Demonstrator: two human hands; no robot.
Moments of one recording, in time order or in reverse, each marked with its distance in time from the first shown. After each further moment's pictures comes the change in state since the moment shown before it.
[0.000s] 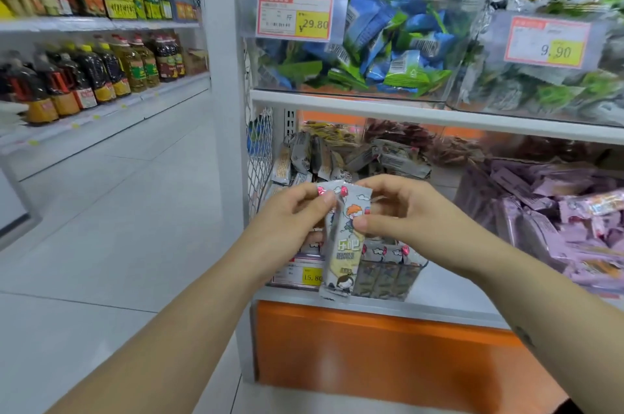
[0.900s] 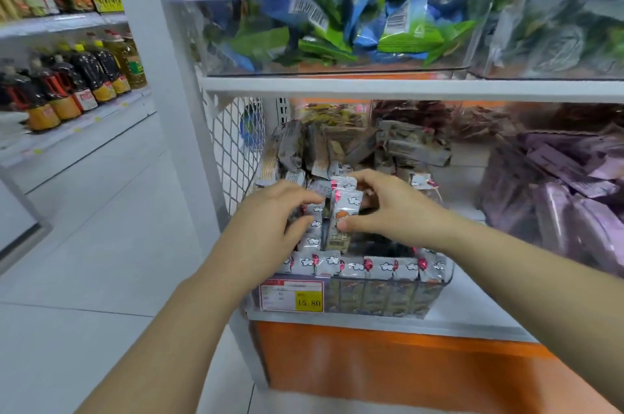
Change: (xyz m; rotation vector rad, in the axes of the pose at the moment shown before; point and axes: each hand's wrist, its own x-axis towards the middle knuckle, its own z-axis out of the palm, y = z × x) left_hand 0.054 -0.032 -0.016 0.963 0.068 0.308; right_hand 0.078 0.062 -0.013 -0.306 -0.051 0.068
